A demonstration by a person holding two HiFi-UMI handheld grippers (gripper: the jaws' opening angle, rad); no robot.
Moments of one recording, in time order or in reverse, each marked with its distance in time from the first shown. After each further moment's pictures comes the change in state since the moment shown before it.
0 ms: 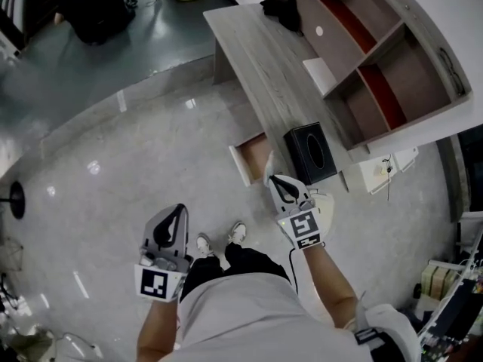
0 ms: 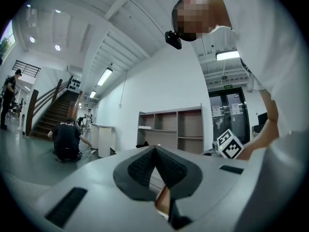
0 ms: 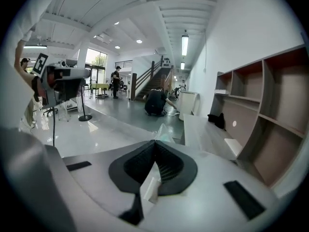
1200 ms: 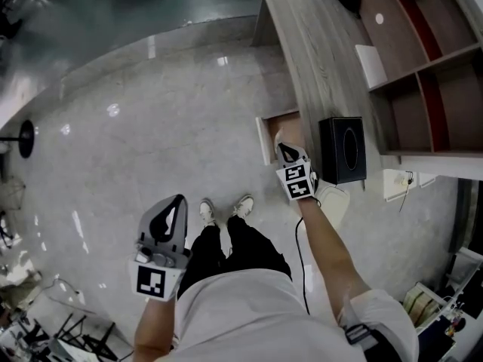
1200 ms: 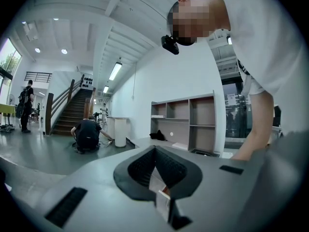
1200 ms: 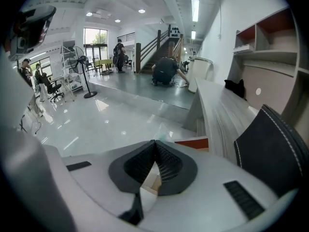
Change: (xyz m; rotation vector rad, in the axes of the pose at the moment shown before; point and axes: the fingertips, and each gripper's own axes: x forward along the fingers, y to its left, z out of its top) left arm -0.020 0.011 -0.037 -0.004 0.127 0.191; right arm 0.156 -0.008 -0.170 -0.024 0.337 0.117
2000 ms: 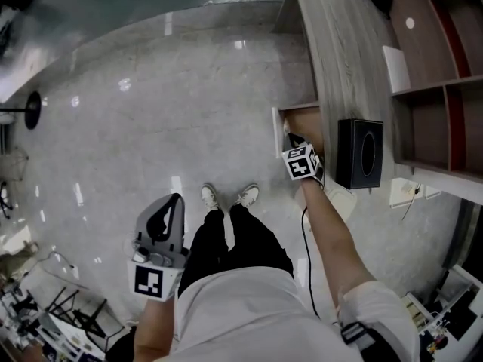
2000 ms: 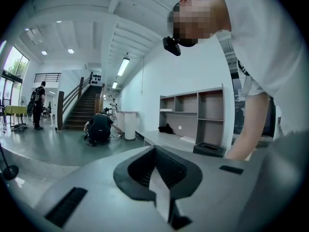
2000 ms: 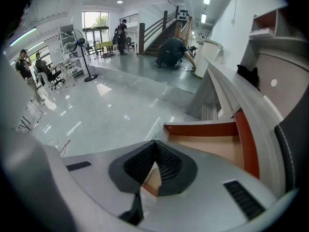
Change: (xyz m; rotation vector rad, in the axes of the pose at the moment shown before) left arm -0.020 0.015 -0.028 -0.027 0.071 0.117; right arm 0.081 -0.002 -0.053 -0.061 0.204 0.029
